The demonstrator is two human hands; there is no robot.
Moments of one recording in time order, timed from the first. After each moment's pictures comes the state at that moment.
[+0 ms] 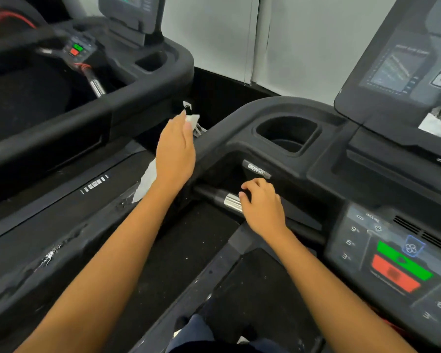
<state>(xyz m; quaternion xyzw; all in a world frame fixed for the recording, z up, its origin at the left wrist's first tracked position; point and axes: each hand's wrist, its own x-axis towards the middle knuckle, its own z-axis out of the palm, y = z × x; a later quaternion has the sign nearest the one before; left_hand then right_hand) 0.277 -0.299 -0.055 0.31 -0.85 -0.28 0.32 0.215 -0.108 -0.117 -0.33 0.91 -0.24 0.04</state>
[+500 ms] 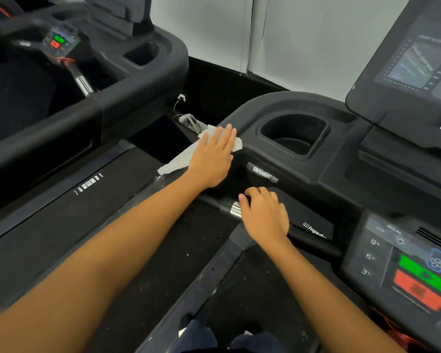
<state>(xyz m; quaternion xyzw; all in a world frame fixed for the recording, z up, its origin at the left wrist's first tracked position) 0.205 -0.316 -0.105 0.10 -0.99 0.10 0.03 0.215 -0.133 -0.127 -0.27 0.95 -0.15 0.06</state>
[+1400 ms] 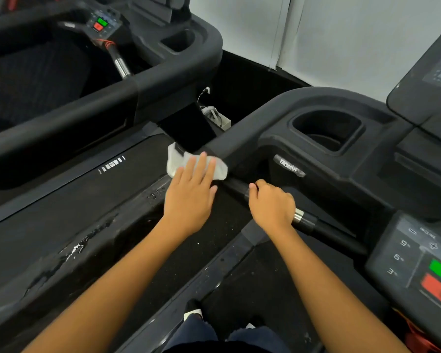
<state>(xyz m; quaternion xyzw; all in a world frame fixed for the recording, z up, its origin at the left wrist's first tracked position) 0.367 -0.294 -0.102 0.24 -0.97 0.04 0.04 0.234 -0.163 -0.136 -0.31 0.95 -0.11 0.00</state>
